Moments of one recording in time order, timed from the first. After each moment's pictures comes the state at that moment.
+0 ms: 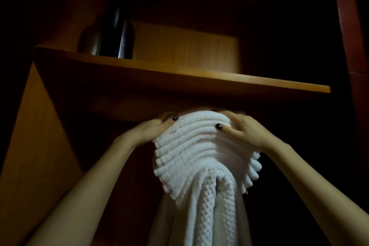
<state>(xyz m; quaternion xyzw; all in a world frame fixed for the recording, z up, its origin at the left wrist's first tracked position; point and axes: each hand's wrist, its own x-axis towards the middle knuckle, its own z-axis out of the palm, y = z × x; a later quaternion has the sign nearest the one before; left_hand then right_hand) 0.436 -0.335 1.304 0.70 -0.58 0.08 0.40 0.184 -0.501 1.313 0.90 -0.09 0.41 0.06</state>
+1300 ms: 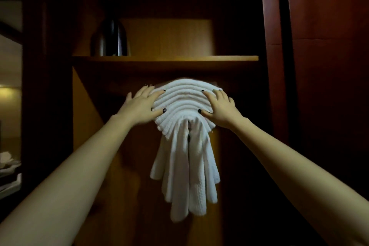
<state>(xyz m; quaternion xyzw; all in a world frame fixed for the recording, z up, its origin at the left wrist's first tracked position) 0.292 -0.203 1.257 0.76 -0.52 0.35 0.16 0.093 -0.399 1.234 0.87 -0.26 0.40 0.10</state>
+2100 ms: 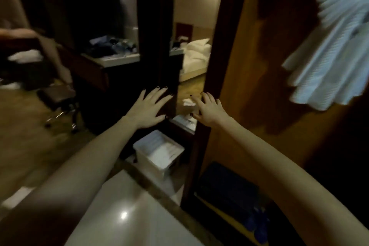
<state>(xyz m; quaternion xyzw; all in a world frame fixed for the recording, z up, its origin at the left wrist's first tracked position) 0.197 0.254 0.881 0.94 -0.31 0.16 -0.02 0.155 0.007 0.905 1.00 0.07 0.07 0.00</state>
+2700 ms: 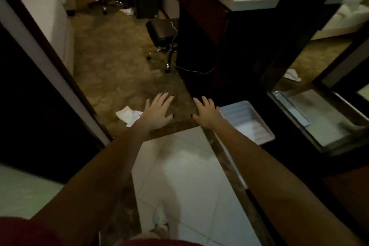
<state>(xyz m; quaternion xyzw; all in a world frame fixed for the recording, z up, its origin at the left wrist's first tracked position) 0.253 0.631 0.662 0.99 0.02 -0.05 0.13 0.331 0.428 0.689 0.95 0.26 -0.17 -0.05</state>
